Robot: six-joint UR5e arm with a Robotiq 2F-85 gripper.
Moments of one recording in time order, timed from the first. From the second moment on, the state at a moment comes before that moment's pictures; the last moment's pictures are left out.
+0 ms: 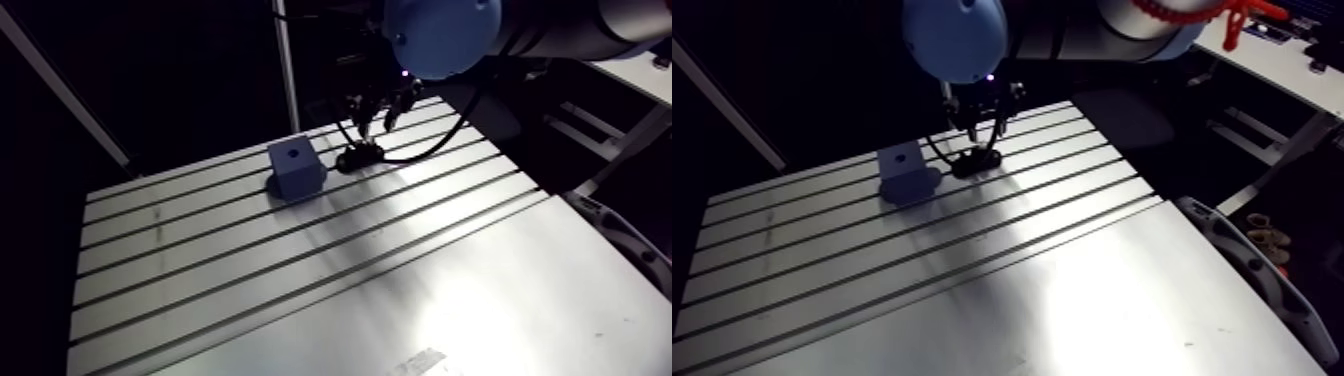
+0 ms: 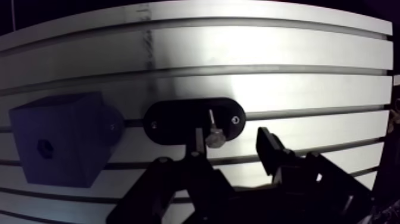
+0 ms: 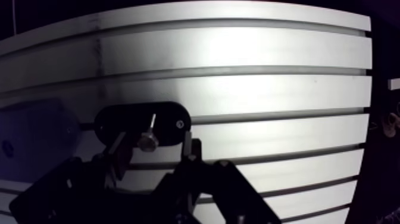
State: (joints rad) arm -0.43 -1.12 1.80 -2.38 -1.55 -1.96
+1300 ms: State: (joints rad) arm -0.42 -1.13 1.84 -2.42 -1.55 -1.88
